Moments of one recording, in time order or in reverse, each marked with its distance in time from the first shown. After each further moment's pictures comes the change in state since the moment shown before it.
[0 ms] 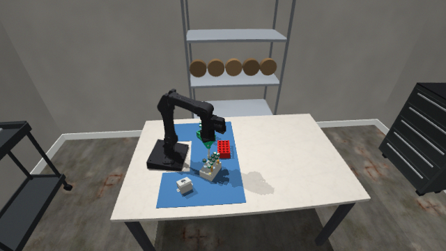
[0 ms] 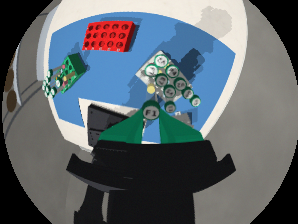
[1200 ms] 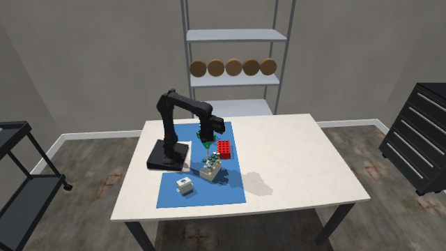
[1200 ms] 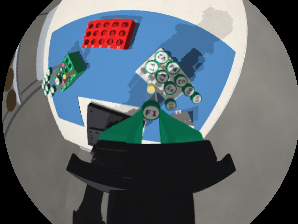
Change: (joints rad) arm -0.014 -0.019 -0.021 0.000 0.000 -0.013
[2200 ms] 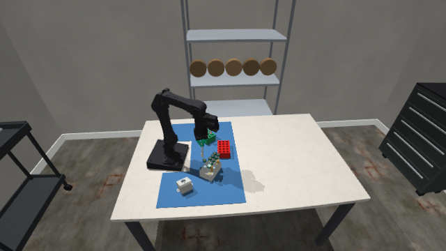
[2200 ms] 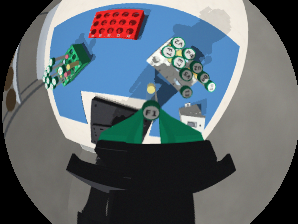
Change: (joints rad) arm 0.028 -0.143 -0.134 -0.012 0.010 0.049
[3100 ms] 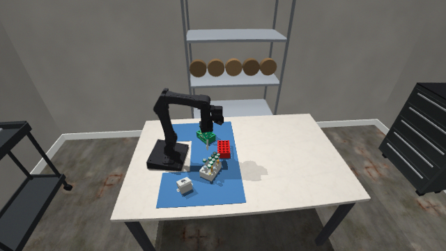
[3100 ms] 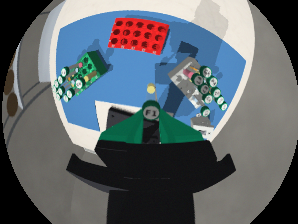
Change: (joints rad) arm 0.355 0.050 0.048 0.009 0.051 0.351
